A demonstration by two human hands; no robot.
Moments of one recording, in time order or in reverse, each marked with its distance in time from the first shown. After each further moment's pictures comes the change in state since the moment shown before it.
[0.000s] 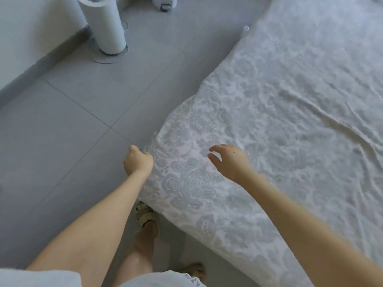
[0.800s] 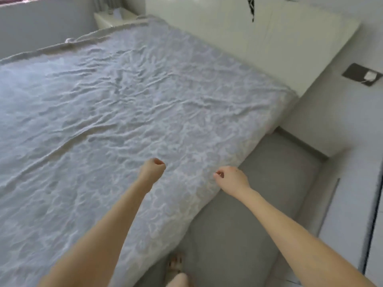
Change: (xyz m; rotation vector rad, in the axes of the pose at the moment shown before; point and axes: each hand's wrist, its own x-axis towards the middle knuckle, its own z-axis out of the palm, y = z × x) left_hand -0.680 0.164 0.262 0.588 -0.982 1.103; right_hand -0.670 0.291 0.073 0.784 0.526 1.325
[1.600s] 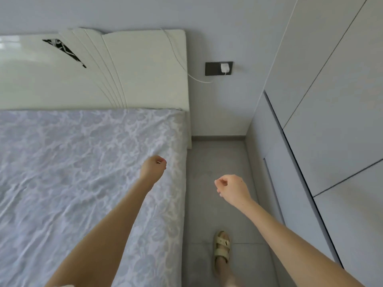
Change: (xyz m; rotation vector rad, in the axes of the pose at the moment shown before) left_hand 0.191 0.410 0.353 0.366 -0.409 0.503; right_hand 0.153 0.306 -0.192 0.616 0.432 0.631
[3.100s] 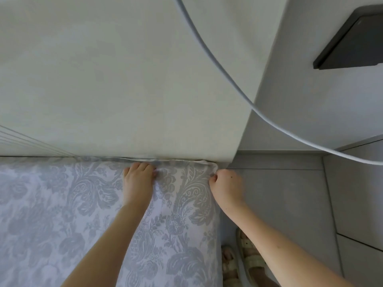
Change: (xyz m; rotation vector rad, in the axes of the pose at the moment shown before) left_hand 0.689 -0.042 0.070 0.922 0.193 0.386; right_hand 0.738 -0.064 0.169 -0.206 -0.028 0.070
